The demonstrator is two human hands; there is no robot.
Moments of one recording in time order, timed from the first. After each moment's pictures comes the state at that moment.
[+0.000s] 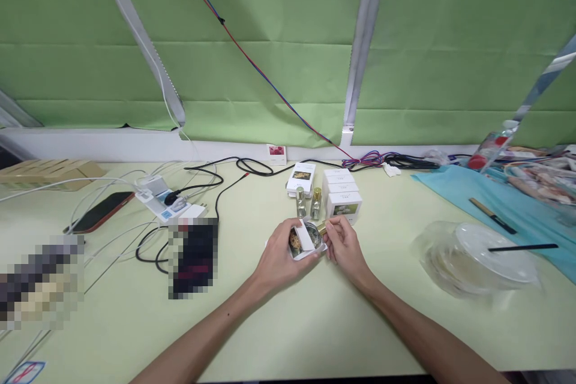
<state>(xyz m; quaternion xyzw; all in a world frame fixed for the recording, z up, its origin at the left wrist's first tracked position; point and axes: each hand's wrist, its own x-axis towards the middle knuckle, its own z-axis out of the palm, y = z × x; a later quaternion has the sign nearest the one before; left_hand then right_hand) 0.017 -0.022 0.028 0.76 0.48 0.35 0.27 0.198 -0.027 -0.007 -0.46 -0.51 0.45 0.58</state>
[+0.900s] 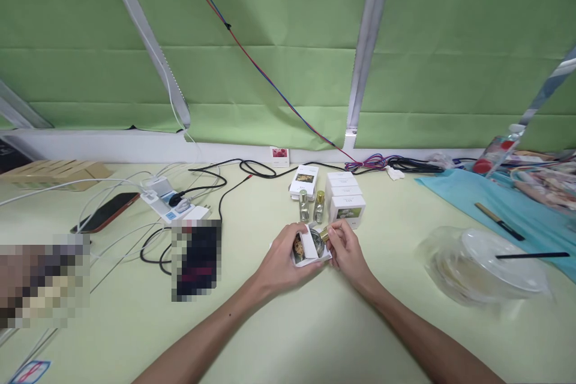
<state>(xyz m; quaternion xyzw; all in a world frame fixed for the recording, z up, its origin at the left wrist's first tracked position) 0.008 -0.015 0.025 0.79 0.42 0.33 0.29 0.194 -0.028 -0.005 -0.45 -0.50 0.47 0.57</state>
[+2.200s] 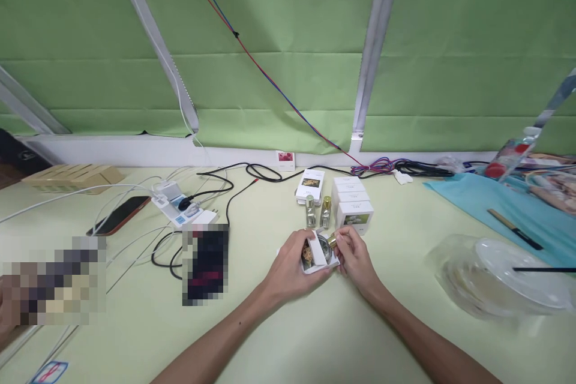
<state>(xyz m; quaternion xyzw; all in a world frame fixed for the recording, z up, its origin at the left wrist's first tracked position) 0.011 -0.021 0.024 0.79 0.45 0.33 0.27 0.193 -0.027 -0.012 -0.46 -0.48 0.48 0.57</state>
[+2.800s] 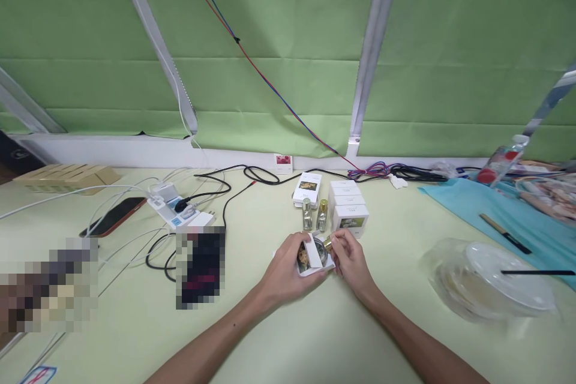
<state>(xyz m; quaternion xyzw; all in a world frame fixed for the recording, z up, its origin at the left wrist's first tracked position) 0.009 -0.021 0.028 0.79 0.46 0.31 0.28 0.193 -0.026 -0.009 -0.45 -0.51 0.45 0.58</state>
